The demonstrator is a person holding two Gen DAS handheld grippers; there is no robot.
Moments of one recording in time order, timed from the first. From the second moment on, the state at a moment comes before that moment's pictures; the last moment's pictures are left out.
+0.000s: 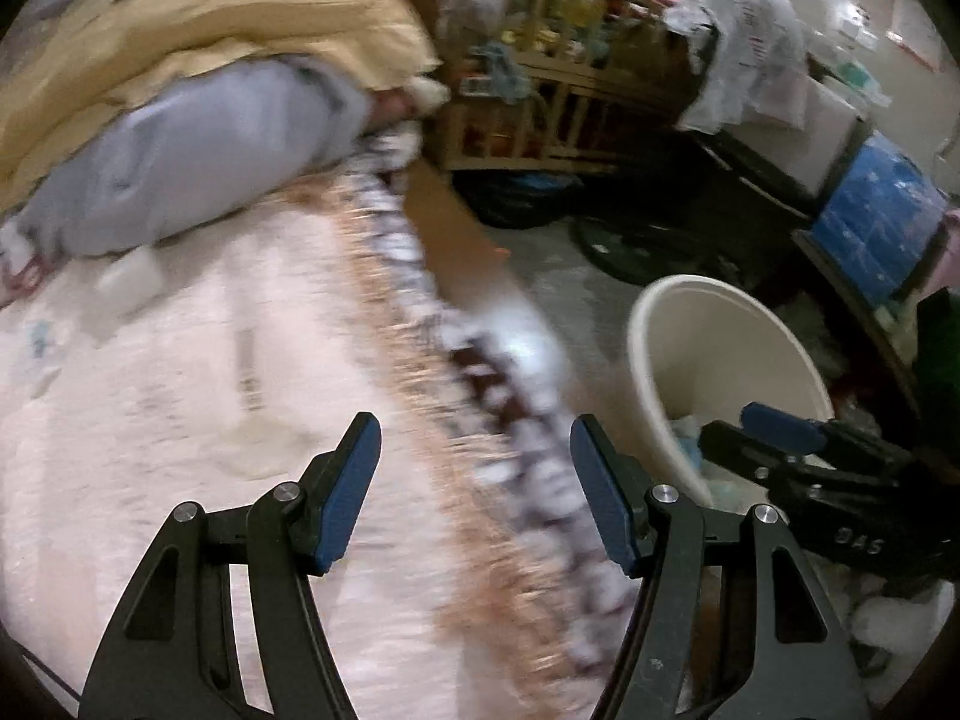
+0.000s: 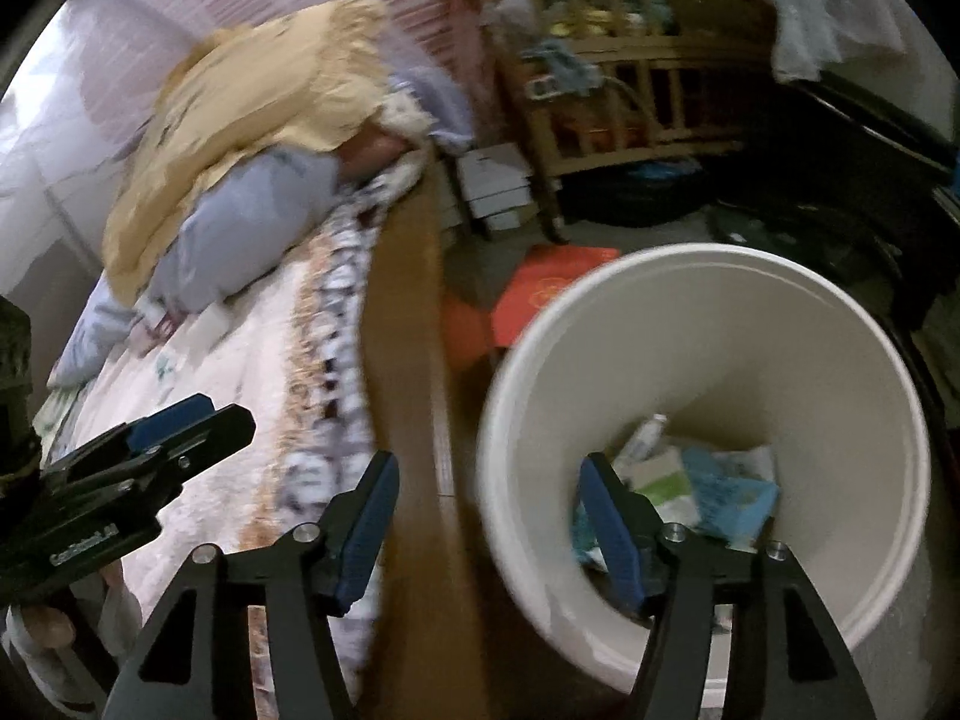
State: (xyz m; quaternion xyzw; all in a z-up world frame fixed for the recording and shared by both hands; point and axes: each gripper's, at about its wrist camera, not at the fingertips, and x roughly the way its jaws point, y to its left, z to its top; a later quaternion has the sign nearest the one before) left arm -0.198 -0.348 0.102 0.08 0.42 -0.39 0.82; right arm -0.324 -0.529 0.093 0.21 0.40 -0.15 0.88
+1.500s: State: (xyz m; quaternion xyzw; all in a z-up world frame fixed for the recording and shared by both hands) left arm 0.081 -0.133 -0.004 -0.02 0.47 -0.16 0.87; right arm 0.043 -0.327 0.039 0.08 0.42 0.06 0.90
